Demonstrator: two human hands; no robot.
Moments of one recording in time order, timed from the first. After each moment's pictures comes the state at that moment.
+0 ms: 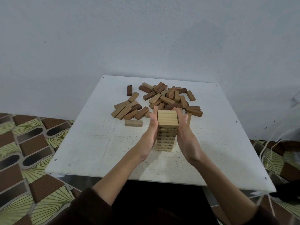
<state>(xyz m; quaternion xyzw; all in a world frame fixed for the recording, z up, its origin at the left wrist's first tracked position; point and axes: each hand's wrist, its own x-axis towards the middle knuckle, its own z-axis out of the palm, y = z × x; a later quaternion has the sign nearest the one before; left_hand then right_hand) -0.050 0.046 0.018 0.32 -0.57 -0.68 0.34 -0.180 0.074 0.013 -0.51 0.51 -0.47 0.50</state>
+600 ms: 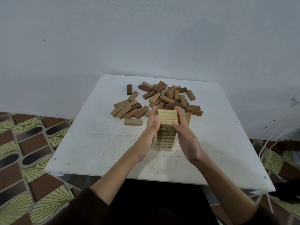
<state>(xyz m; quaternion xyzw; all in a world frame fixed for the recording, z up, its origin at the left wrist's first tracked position) -0.043 0.045 0.011 0.34 -0.59 -0.64 0.36 -0.184 0.076 0.017 -0.52 0.50 -0.48 0.50</state>
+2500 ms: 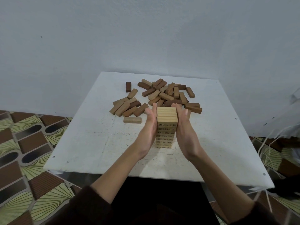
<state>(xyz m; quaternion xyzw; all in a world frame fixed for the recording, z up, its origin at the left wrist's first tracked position) -0.052 0.047 0.021 0.31 -0.54 -0.69 0.38 -0.177 0.068 0.014 -0.48 0.49 -0.54 0.50</state>
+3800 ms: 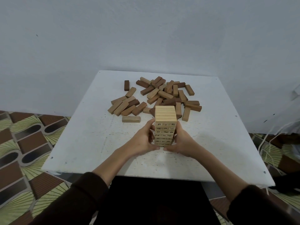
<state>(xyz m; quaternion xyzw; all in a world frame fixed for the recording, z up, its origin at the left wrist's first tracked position) -0.035 0.016 -0.040 0.43 -0.74 -0.47 0.23 -0.211 0.055 -0.028 -0.65 0.61 -0.24 0.37</state>
